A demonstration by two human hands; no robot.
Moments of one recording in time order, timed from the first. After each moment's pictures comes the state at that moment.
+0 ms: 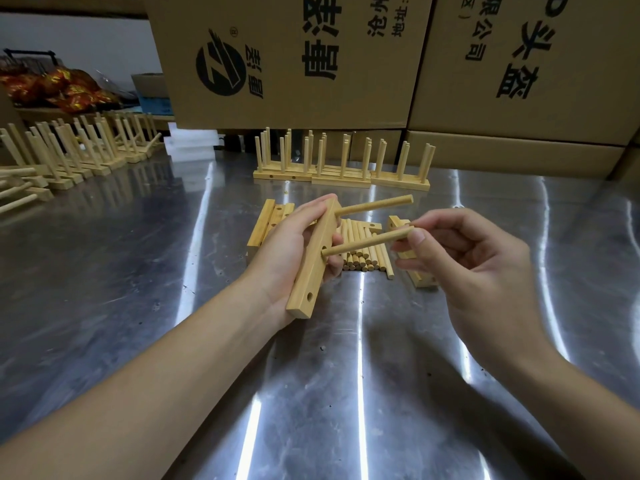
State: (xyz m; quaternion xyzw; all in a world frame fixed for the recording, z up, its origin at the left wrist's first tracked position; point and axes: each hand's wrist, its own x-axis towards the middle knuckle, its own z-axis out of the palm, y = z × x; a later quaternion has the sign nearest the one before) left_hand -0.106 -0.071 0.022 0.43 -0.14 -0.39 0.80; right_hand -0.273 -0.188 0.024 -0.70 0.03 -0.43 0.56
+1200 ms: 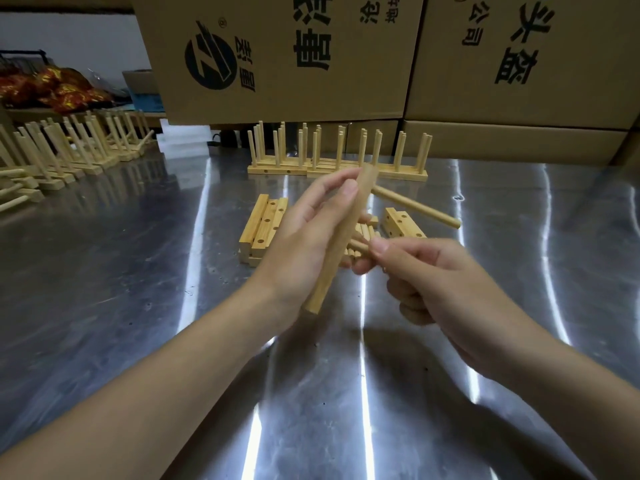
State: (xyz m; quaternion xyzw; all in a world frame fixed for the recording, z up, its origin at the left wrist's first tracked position) left_hand -0.128 -0.069 0.026 0.56 -0.41 -0.20 0.69; right_hand -0.273 -0.185 0.027 -0.75 0.10 -0.17 0.63
